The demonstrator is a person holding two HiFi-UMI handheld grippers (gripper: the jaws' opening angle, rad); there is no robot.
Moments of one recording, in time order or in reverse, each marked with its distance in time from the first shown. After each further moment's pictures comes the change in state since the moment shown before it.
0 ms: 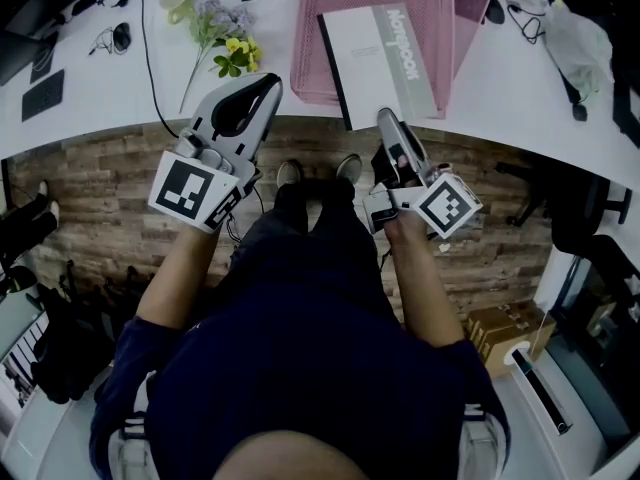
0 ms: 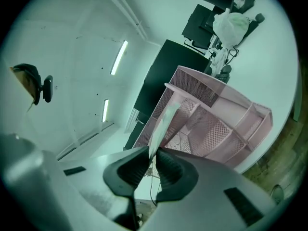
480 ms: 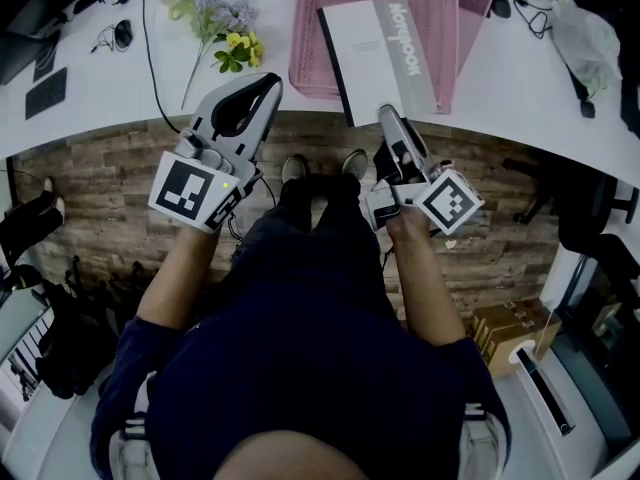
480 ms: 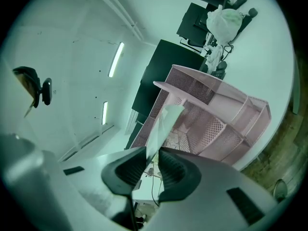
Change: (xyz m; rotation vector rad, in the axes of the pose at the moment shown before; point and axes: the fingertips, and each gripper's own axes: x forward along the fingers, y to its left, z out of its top) left arm -0.002 -0.003 -0.011 0.006 0.032 0.001; right arm -0.002 -0.011 -0.007 0.035 -0.005 0.007
